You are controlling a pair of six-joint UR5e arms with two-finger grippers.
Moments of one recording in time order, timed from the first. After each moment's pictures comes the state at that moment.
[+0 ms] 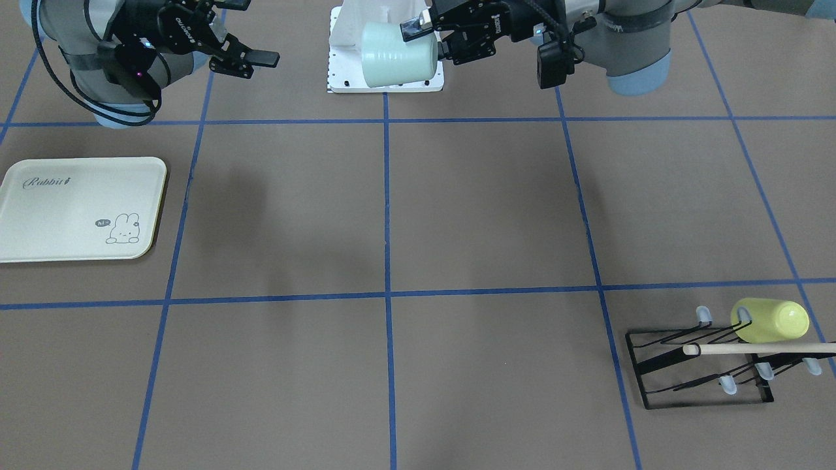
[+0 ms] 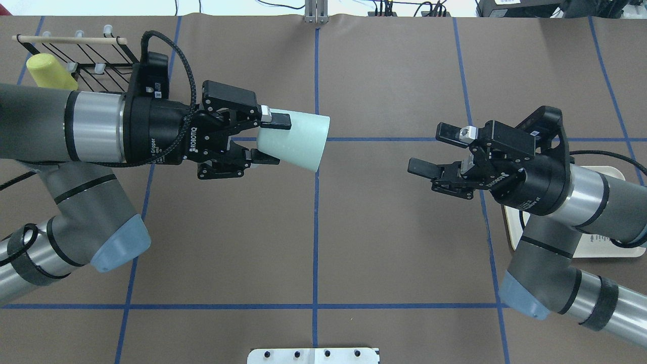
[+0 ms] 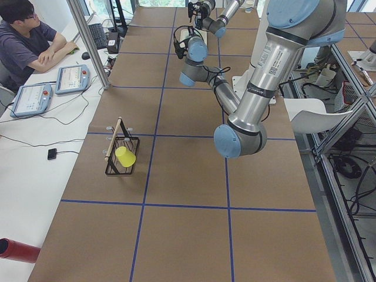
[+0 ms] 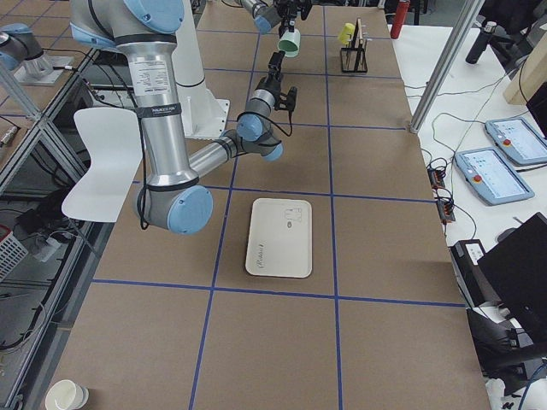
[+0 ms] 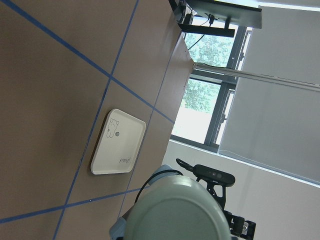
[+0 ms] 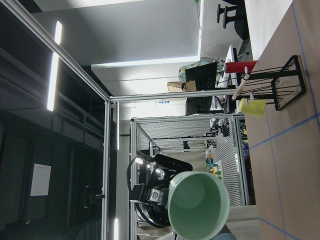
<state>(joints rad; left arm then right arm) -0.69 -2.05 -1.85 -2.91 -2.07 -2.19 0.54 -1.33 1.77 0.43 1.62 2.02</state>
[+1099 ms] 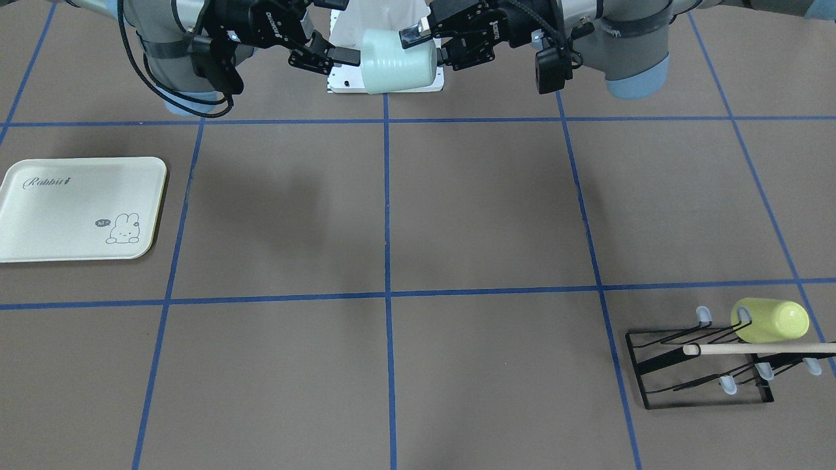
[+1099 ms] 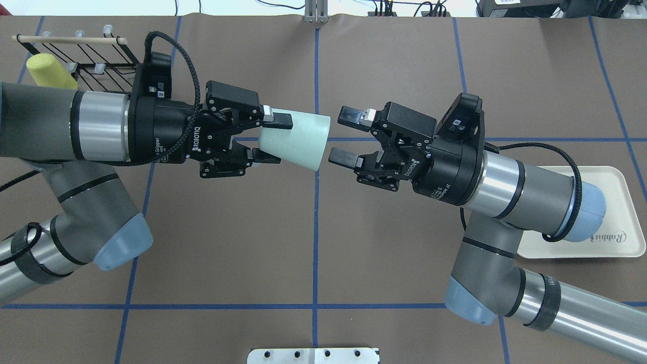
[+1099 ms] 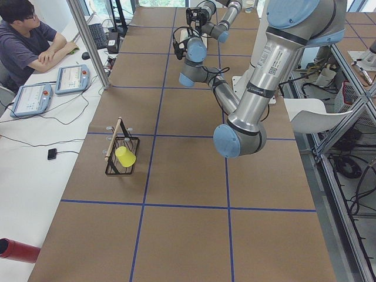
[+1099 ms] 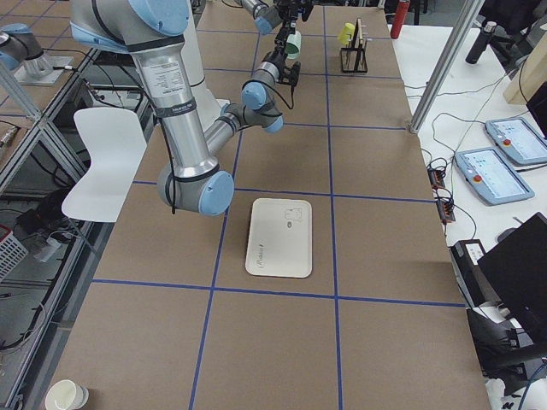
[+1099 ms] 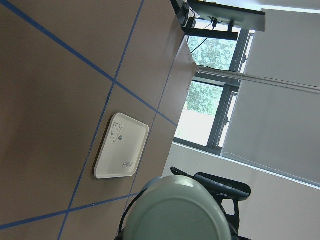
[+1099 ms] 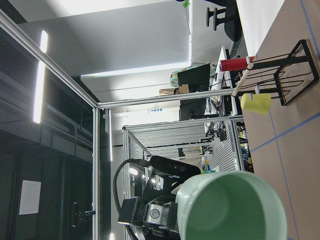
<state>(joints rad) -0.69 -2.05 -1.84 -2.90 -2.07 -2.18 0.50 -1.15 1.77 0.17 1.59 2.00</state>
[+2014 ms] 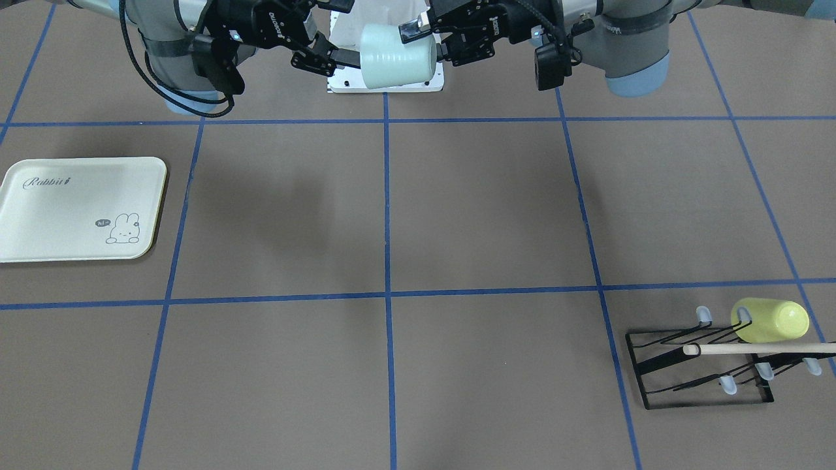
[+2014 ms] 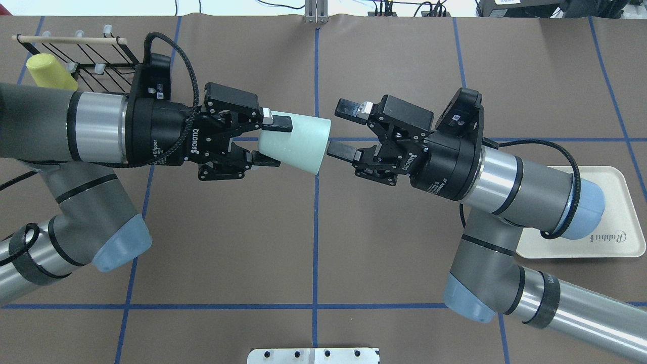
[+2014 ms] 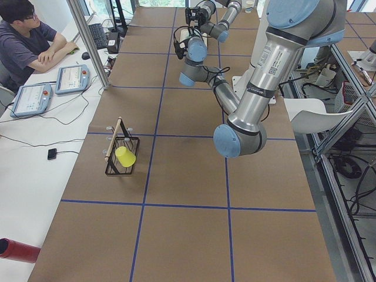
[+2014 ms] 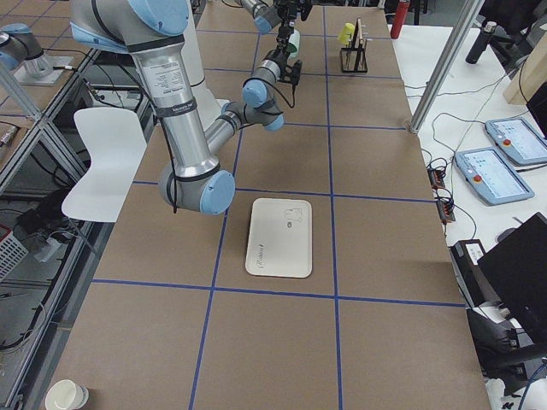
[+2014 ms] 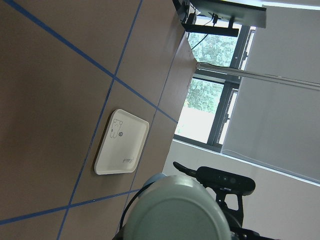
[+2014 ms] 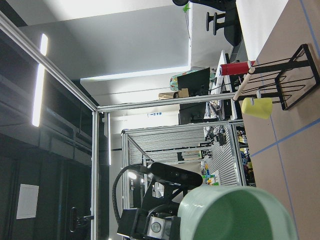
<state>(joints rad) -0.69 -2.05 -1.85 -2.90 -2.08 -2.19 0.51 -1.15 1.77 0.15 1.57 2.00</state>
